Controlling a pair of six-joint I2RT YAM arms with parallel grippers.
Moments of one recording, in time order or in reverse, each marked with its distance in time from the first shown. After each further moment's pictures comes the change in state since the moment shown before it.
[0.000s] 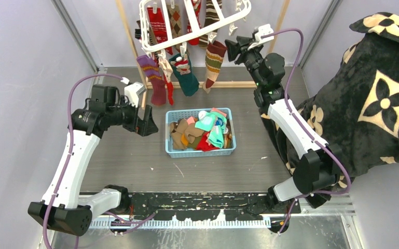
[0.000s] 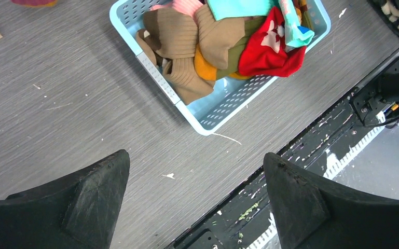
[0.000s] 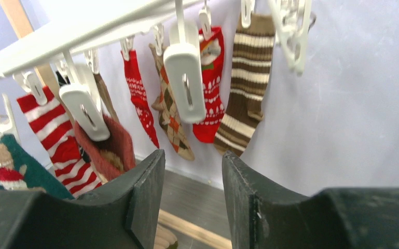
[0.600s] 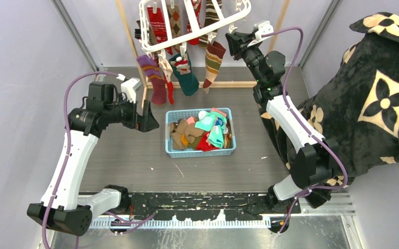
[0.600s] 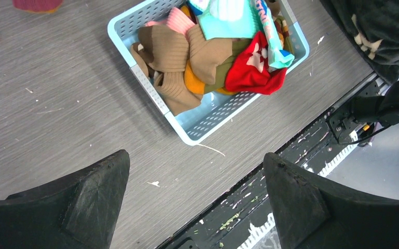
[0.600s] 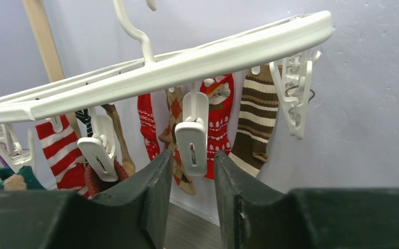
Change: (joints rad) left arm 0.000 0.000 0.038 0.013 0.009 -0.105; right arm -0.015 0.062 0.061 0.124 -0.092 -0.001
